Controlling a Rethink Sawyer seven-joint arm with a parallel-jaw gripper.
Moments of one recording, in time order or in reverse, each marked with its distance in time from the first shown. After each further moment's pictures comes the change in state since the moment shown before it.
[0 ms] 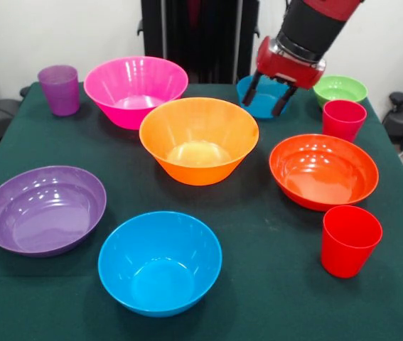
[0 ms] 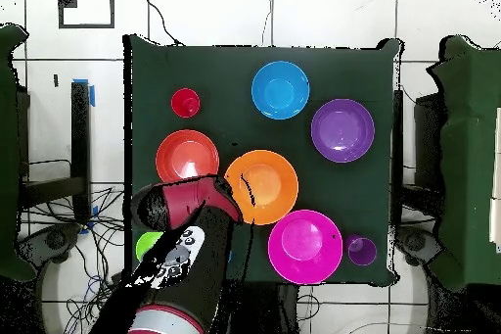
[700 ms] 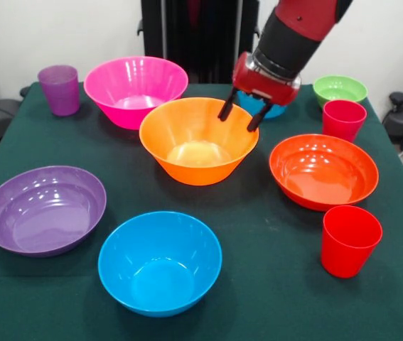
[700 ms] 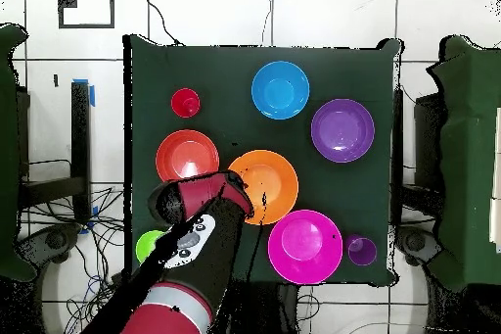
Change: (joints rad) arm -0.014 0.093 -0.043 -0.047 -0.019 -0.074 0.000
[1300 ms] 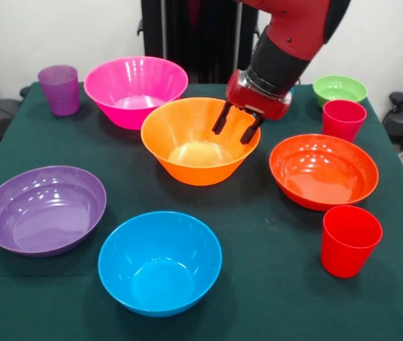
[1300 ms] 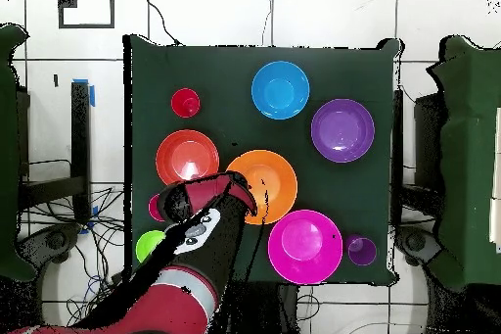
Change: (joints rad) arm -0.012 0.059 0.003 -0.007 0.002 -0.043 0.000
